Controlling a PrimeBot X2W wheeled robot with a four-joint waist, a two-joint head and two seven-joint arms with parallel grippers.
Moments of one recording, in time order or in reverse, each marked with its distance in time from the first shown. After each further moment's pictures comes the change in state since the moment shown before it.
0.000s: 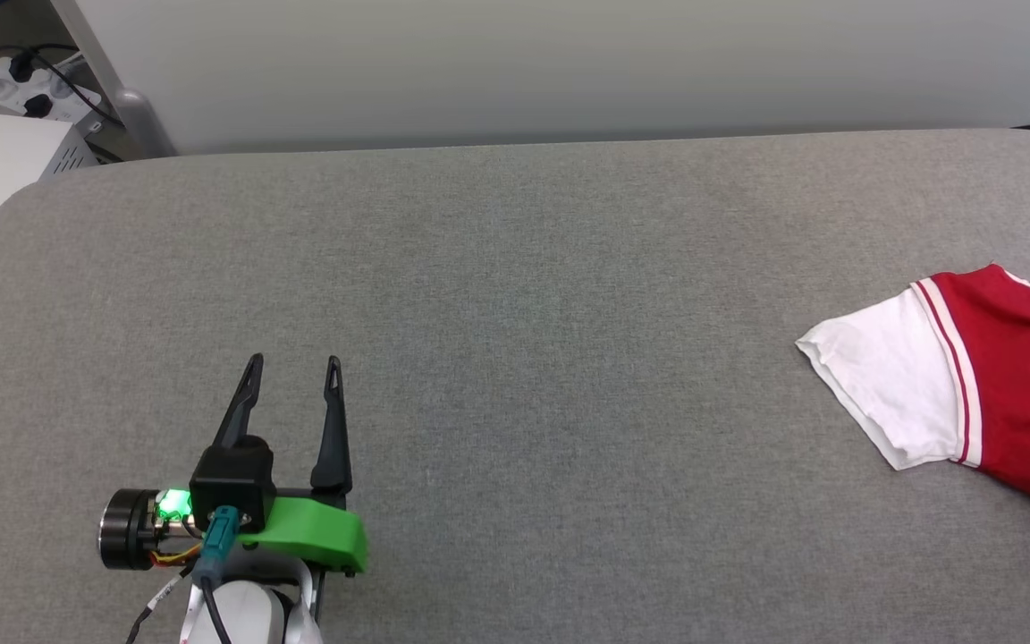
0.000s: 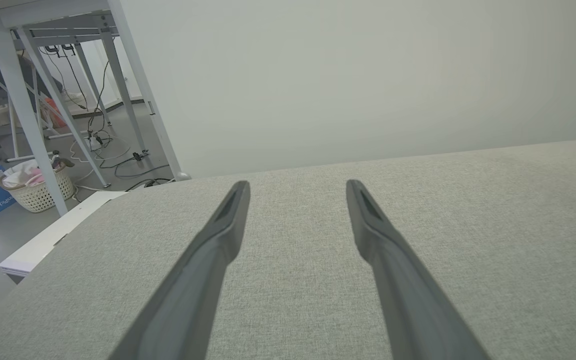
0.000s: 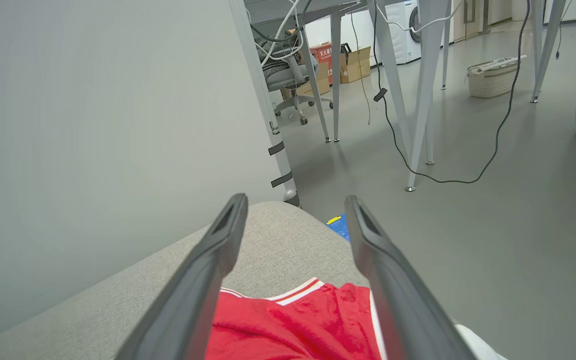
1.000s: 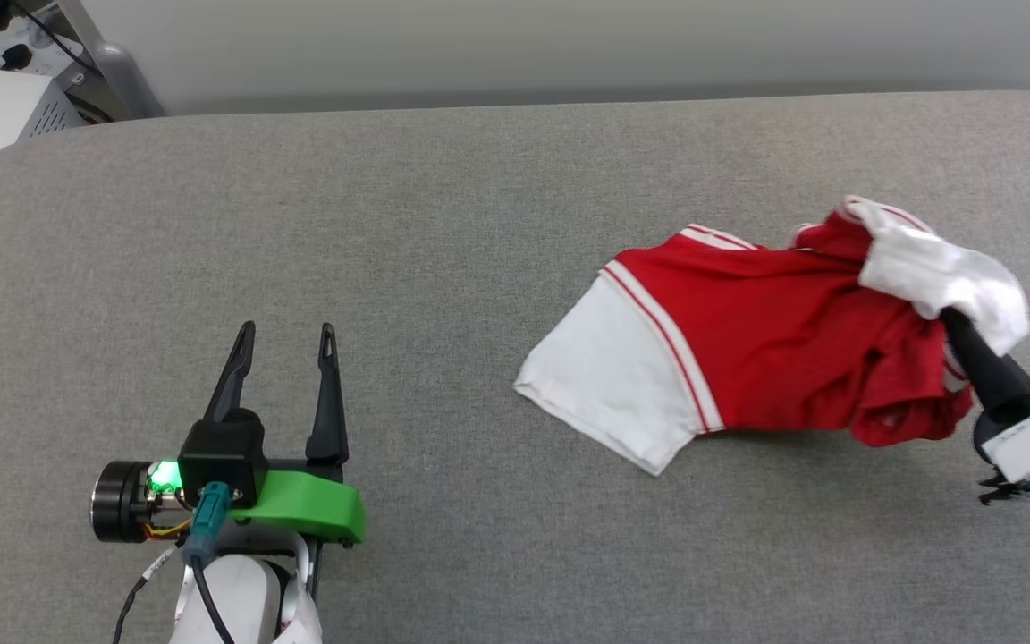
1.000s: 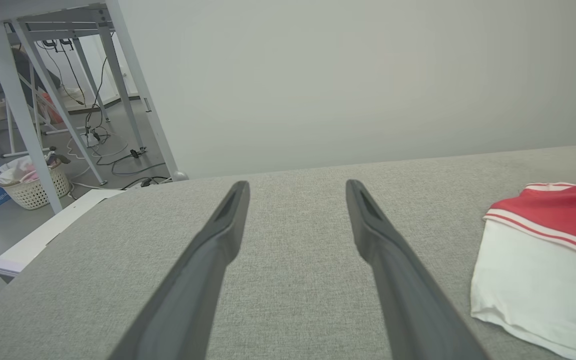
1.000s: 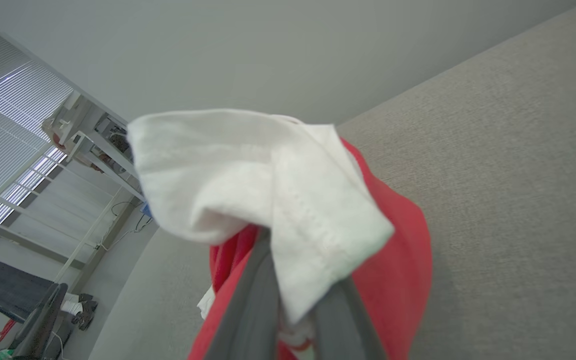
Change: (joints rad) left arm -0.045 0.025 -0.026 -0.022 -0.038 0.032 0.000; right arm -0.102 -0.307 1.134 -0.343 0.957 0.000 0.032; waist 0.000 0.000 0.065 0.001
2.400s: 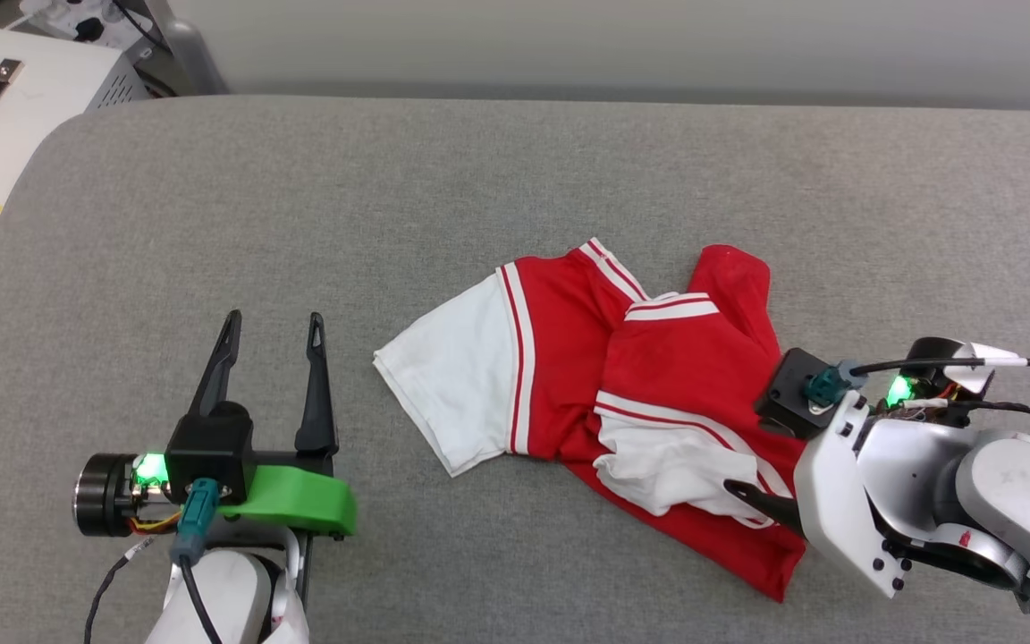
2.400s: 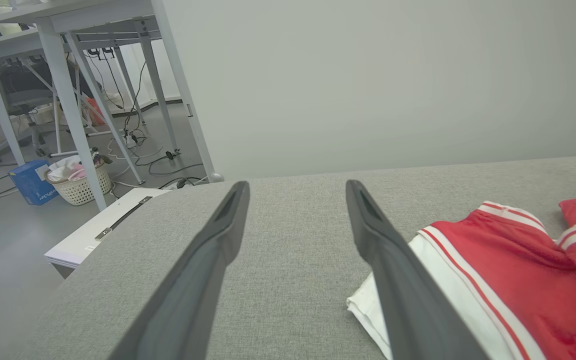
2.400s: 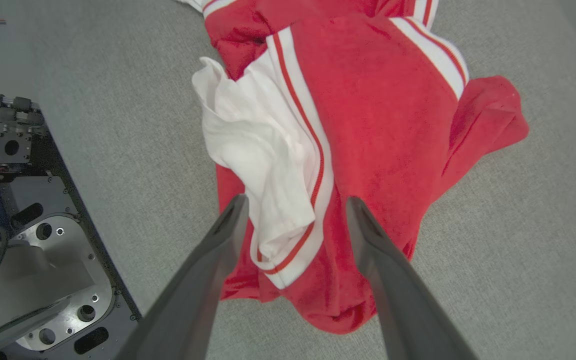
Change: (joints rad) left arm -0.024 0.158 -0.169 -0.050 -0.155 0.160 0.000; right arm -0.301 -0.071 0.426 -0.309 -0.692 0.000 0.808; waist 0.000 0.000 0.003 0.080
